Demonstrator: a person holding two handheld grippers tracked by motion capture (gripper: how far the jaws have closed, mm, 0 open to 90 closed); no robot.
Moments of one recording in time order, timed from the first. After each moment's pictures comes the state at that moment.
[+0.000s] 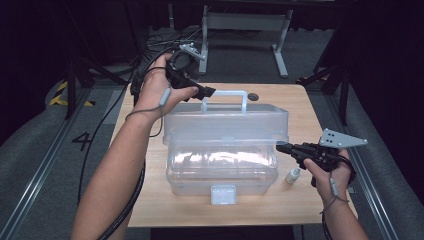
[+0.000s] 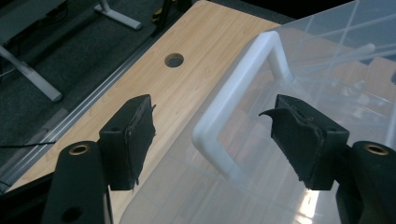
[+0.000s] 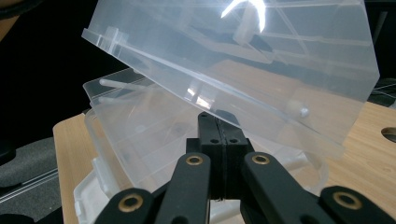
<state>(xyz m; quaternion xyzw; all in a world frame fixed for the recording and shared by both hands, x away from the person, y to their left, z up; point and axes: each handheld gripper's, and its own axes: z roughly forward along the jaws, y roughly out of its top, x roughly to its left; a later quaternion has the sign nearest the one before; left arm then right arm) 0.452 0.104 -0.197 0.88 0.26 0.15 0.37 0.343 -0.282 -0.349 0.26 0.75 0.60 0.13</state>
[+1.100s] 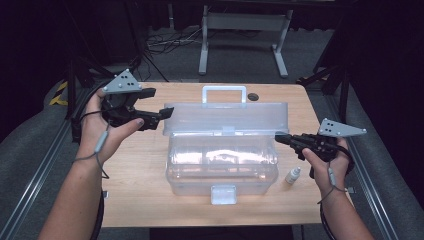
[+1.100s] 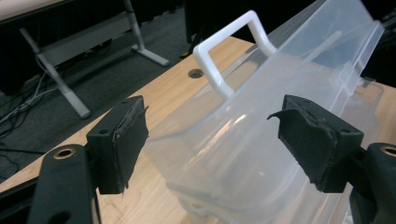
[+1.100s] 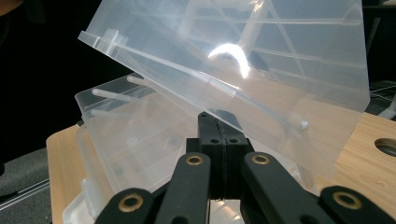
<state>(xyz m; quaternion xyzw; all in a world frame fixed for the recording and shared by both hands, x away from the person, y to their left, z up) 0.362 0.201 -0.225 0.81 0.29 0.22 0.46 0.360 -0.278 -0.334 0.27 0.74 0.60 0.13</state>
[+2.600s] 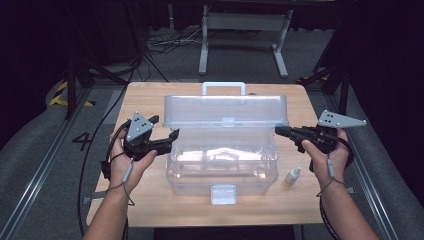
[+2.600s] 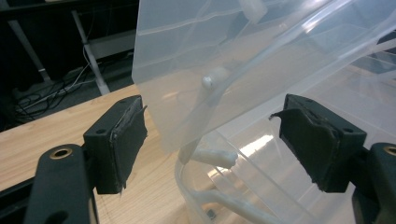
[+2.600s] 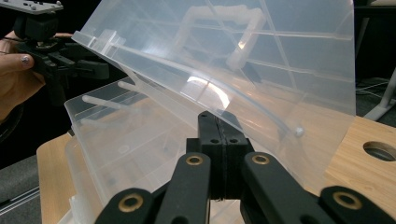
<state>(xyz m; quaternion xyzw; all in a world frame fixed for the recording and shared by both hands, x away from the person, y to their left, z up) 0.358 0.185 -0.340 0.74 0.38 0.27 0.49 0.372 -0.275 -0.322 0.28 0.74 0.60 0.14</state>
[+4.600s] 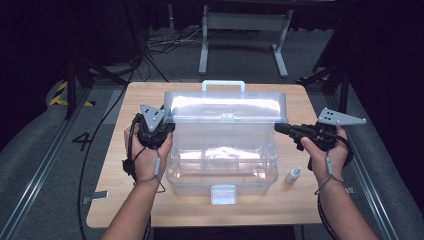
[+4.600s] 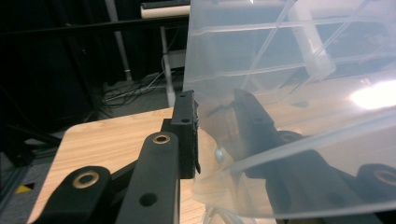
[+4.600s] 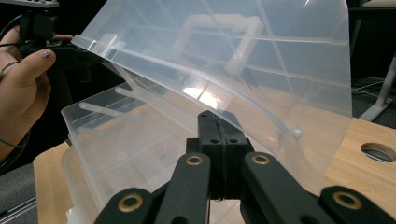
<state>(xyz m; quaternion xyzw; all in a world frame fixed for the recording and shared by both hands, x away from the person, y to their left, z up) 0.371 0.143 -0.326 0.64 0.49 0.38 0.46 0.374 -0.273 -0.319 0.30 0.73 0.60 0.14</state>
